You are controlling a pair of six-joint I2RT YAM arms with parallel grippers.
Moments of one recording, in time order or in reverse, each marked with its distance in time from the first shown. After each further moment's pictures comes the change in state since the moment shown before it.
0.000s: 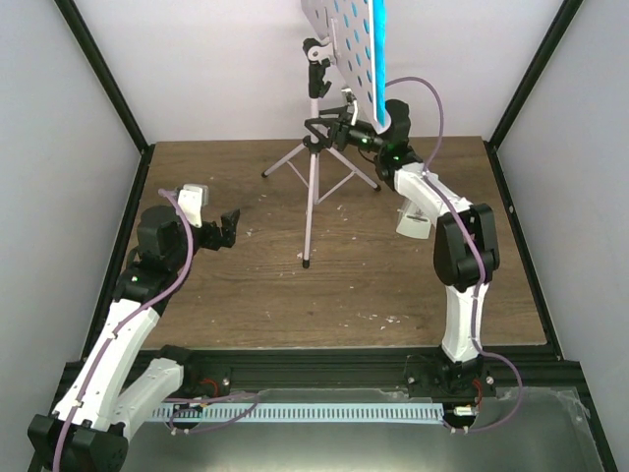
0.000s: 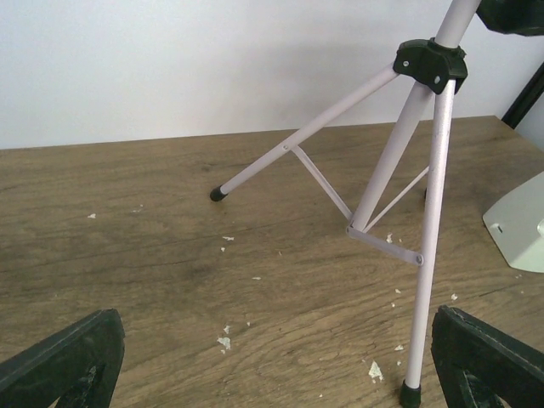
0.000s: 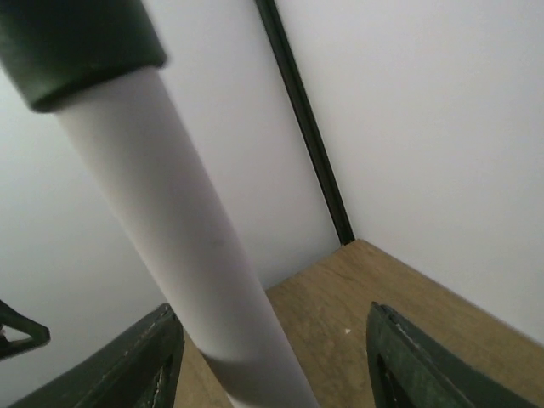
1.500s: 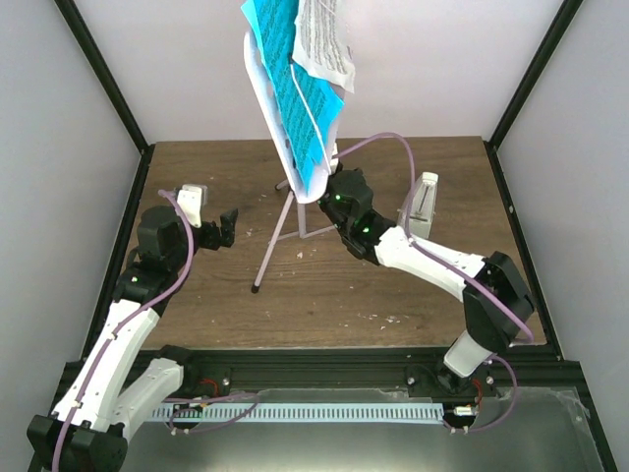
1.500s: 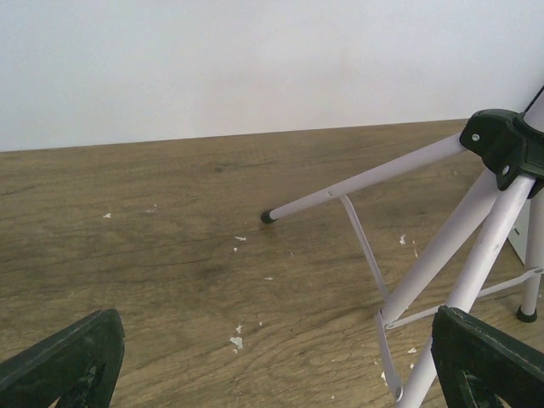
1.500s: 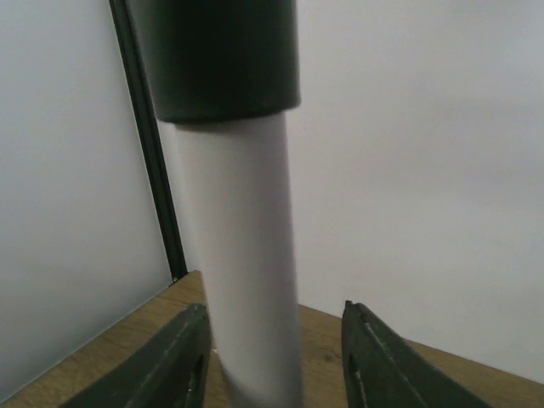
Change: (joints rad) left arm -0.007 -0.004 0.000 -0.004 -0.038 0.008; right arm 0.463 -0.404 -0.484 0.078 1.088 -0.381
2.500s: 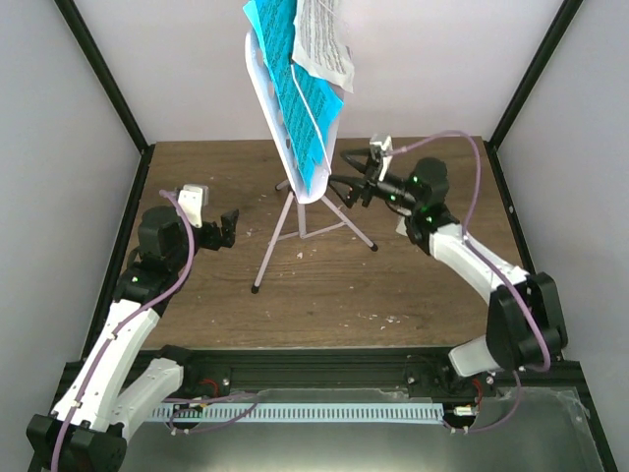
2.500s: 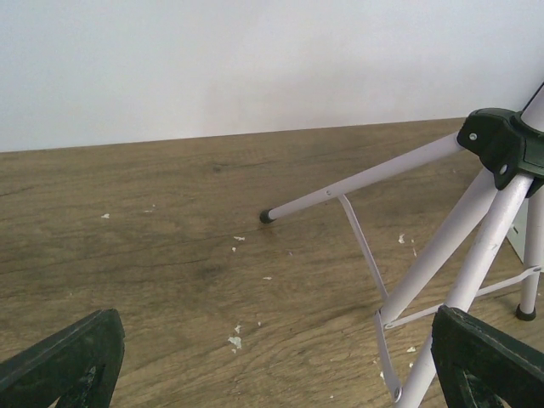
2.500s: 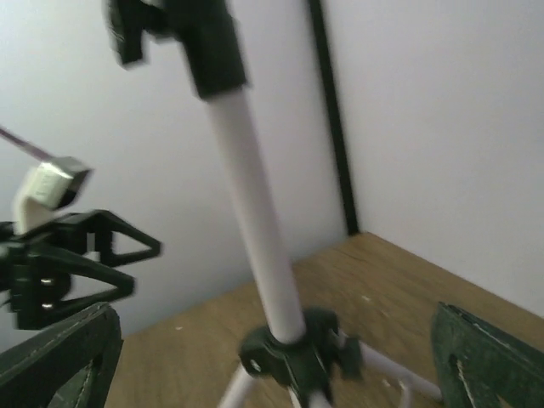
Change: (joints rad) left arm -0.008 0.001 0.000 0.000 -0.004 0.001; right arm -0.434 -0.223 -0.284 0.073 -0.946 0.261
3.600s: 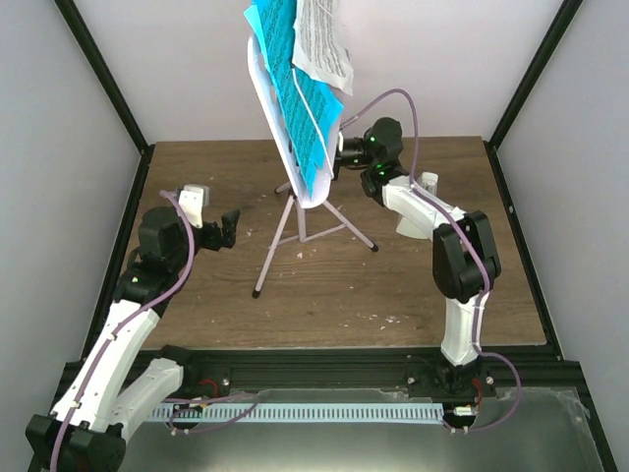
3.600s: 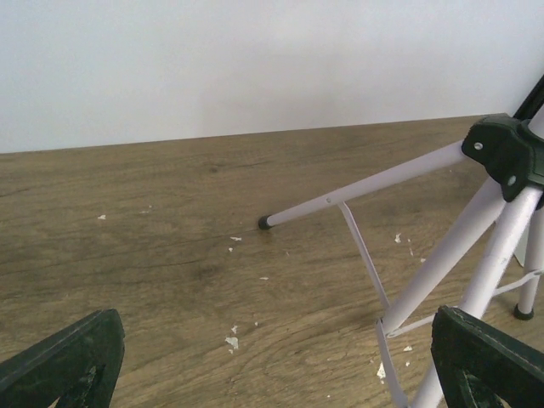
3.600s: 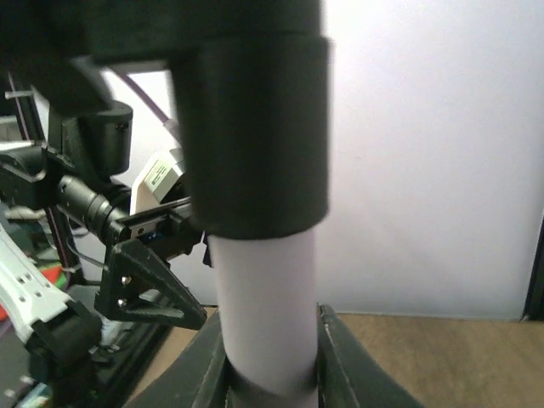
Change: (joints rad) left arm -0.006 -0.002 0.000 -0.001 0.001 0.000; right arm 0.086 0.565 0.671 0.178 -0.559 0.183
